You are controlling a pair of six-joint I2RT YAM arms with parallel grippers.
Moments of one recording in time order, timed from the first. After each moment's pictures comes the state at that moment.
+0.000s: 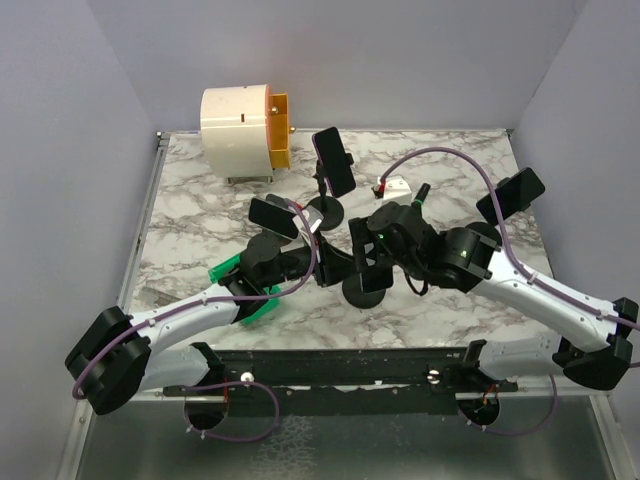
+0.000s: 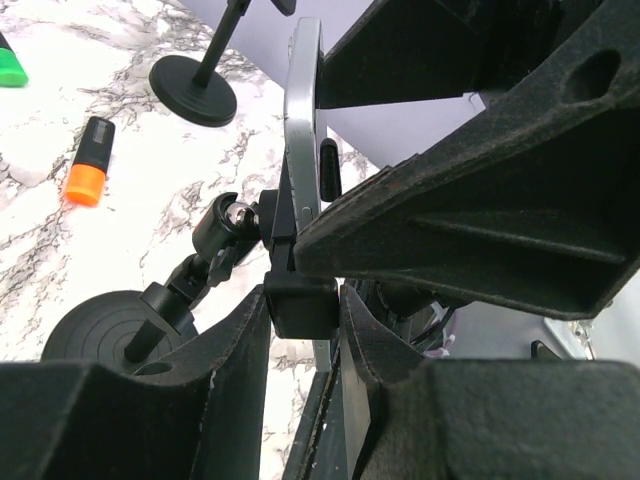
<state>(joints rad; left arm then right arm) -0.81 1.16 0.55 0.64 0.45 -0.60 1.06 1.24 1.35 -0.86 0.55 0.51</state>
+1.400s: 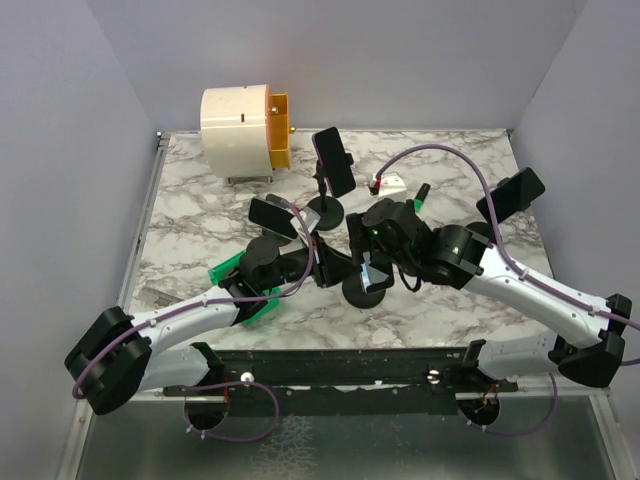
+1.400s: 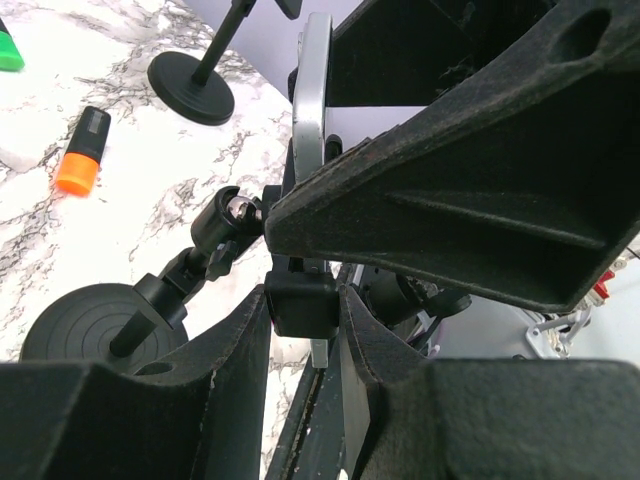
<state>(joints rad) -0.81 1.16 0.52 0.67 0.42 -0.67 1.04 1.26 1.35 -0.83 0.55 0.51</state>
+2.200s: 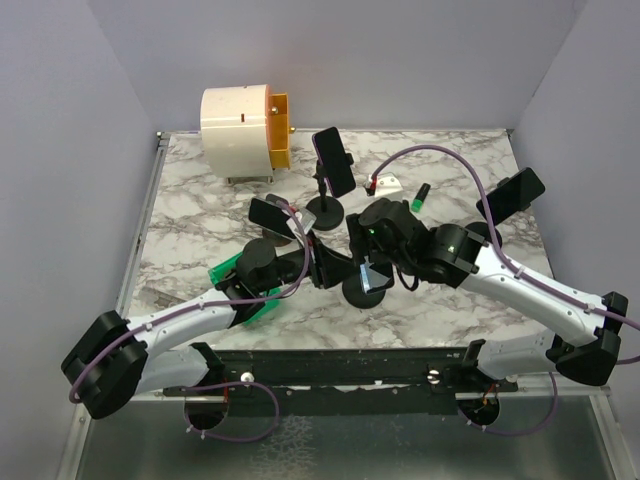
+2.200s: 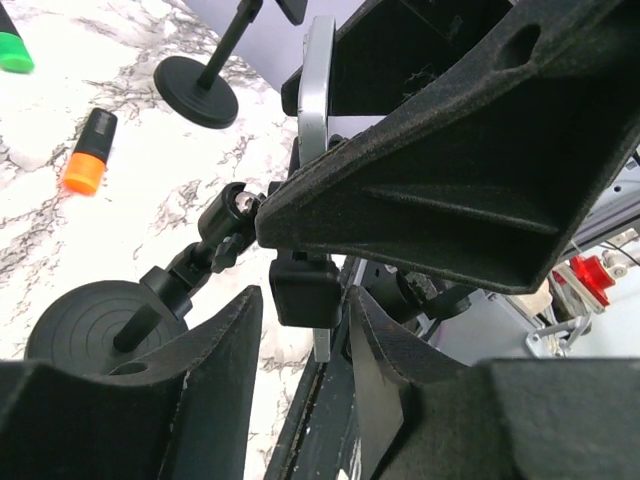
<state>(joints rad) -0.81 1.14 0.50 0.67 0.41 -0.67 1.04 1.28 1.35 -0.83 0.54 0.49</state>
